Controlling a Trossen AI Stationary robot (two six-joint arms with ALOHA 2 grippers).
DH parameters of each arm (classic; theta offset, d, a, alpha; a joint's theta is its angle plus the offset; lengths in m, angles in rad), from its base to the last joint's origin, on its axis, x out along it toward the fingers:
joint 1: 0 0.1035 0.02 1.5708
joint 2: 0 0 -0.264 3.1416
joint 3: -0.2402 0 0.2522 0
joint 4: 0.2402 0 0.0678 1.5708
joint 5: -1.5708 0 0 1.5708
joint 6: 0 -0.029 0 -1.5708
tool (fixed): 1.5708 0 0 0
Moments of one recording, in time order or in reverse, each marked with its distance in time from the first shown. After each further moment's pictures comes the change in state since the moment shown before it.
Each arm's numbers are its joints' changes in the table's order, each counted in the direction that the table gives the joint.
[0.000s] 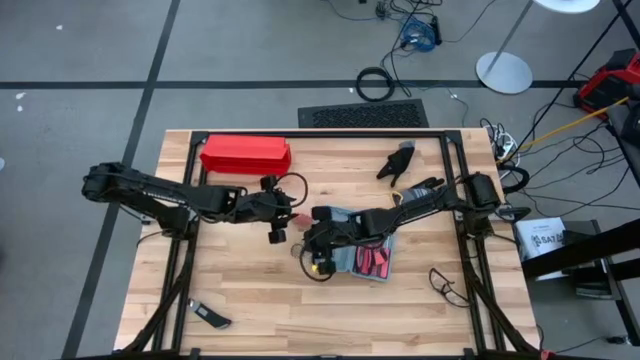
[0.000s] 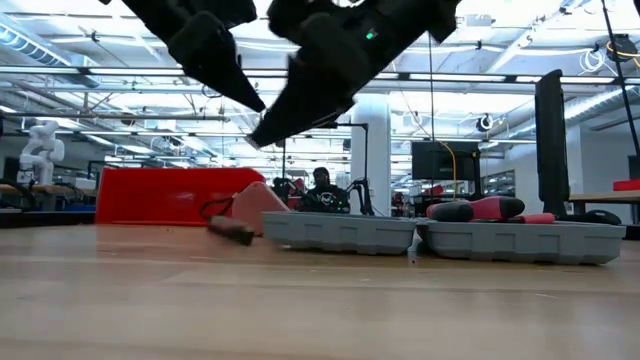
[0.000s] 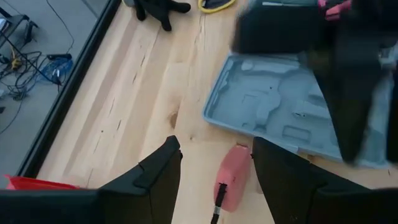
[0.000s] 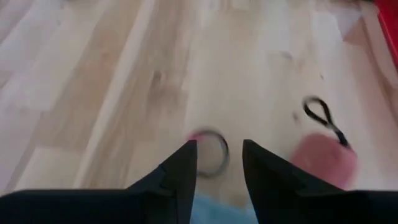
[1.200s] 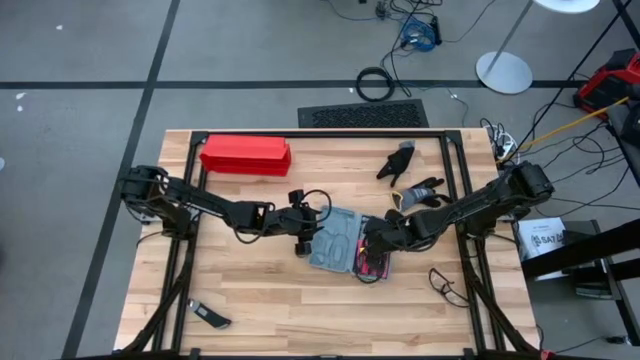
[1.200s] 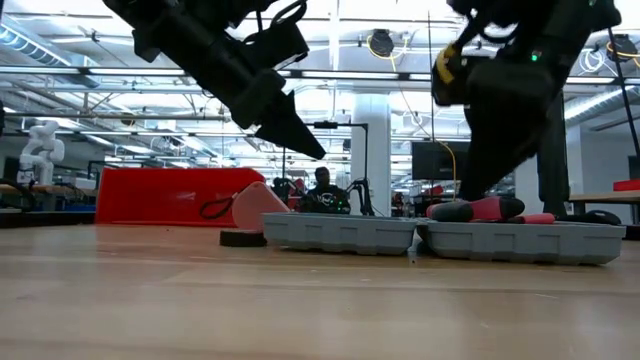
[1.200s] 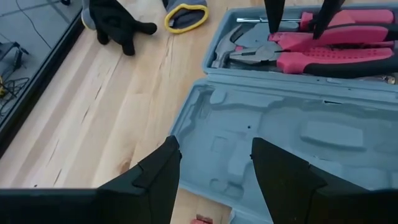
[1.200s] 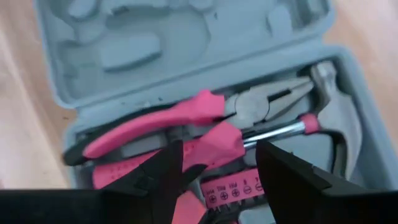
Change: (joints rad) left arm -0.016 -0.349 0.001 -0.455 -0.005 -0.058; right arm 0.111 0.393 0.494 0.298 -0.100 -0.807
